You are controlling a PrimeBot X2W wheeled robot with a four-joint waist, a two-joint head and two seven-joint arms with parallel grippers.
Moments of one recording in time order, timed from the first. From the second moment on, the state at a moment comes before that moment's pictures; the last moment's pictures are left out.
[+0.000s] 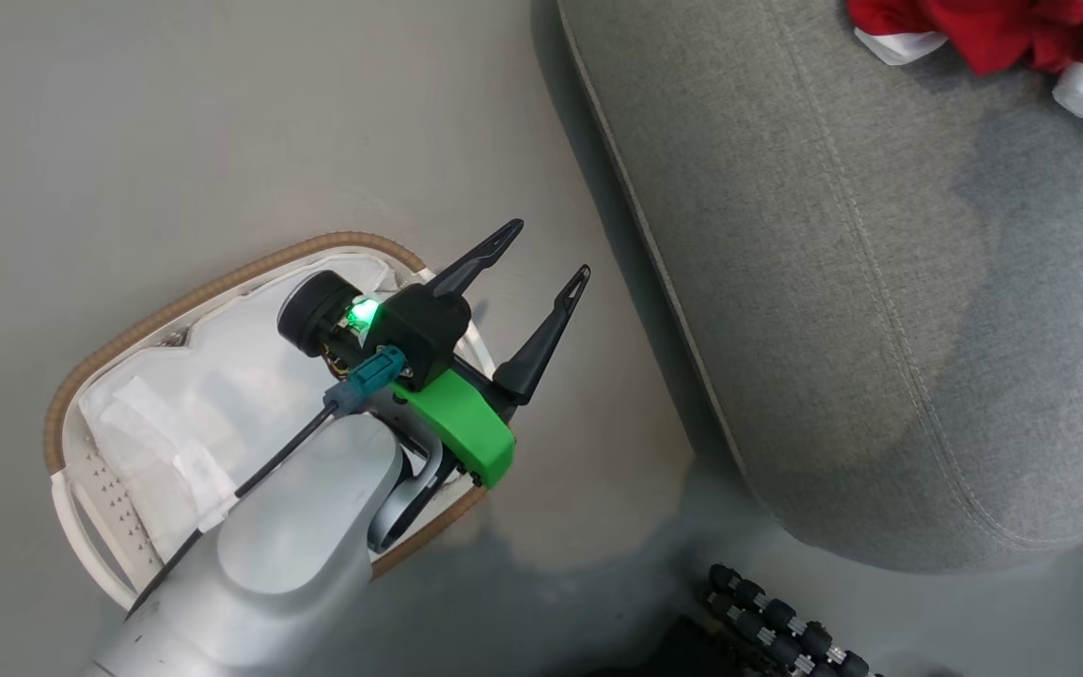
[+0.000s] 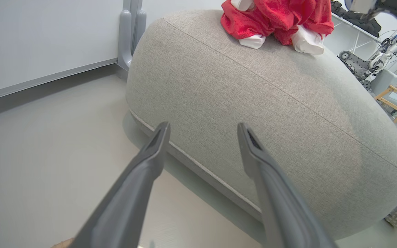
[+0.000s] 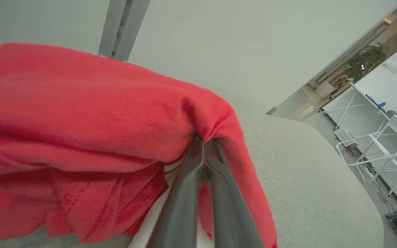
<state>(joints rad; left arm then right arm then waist) -0.71 0.23 -0.87 0.41 -0.52 -0.13 -0.26 -0.95 -0.29 -0.32 0.70 -0.22 0.13 -0.26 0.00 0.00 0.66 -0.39</state>
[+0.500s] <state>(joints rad) -0.58 0.17 -0.74 0.43 -0.53 -0.13 -0.26 -0.57 -0.22 -0.39 0.55 -0.17 0.13 -0.26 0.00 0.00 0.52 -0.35</state>
